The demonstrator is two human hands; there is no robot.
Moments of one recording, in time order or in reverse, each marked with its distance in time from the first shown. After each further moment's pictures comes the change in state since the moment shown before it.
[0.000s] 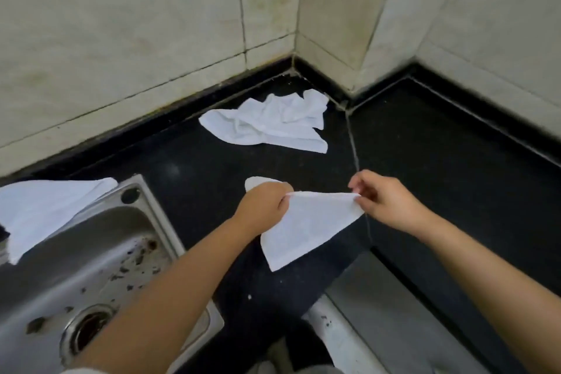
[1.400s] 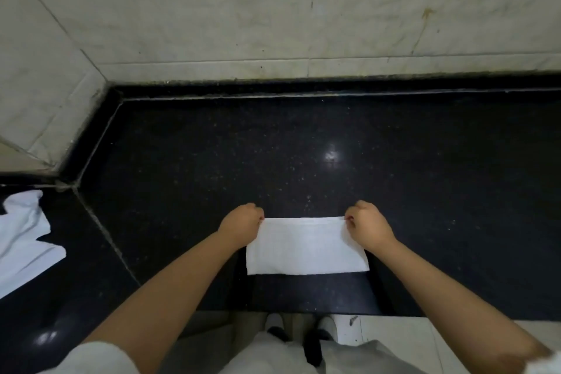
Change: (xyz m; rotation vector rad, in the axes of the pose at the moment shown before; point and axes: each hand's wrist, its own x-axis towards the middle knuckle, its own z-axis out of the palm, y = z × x) left_hand 0.103 0.342 0.222 0.551 -0.576 0.614; right_hand -0.304 0.299 -0.042 -0.016 0.368 0.997
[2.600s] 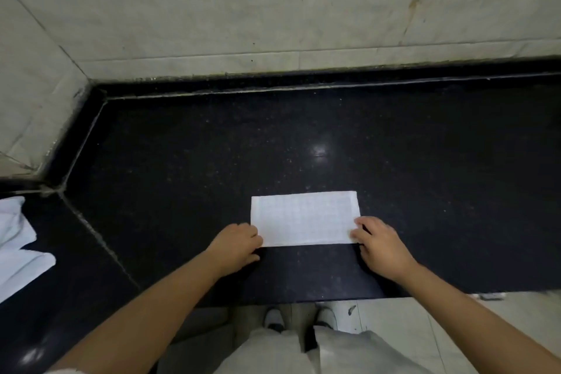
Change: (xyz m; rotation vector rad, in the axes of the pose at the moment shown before) left_hand -0.029 -0.028 0.031 0.433 0.073 0.430; right_hand -0.052 0.025 0.037 -0.275 0.162 -0.261
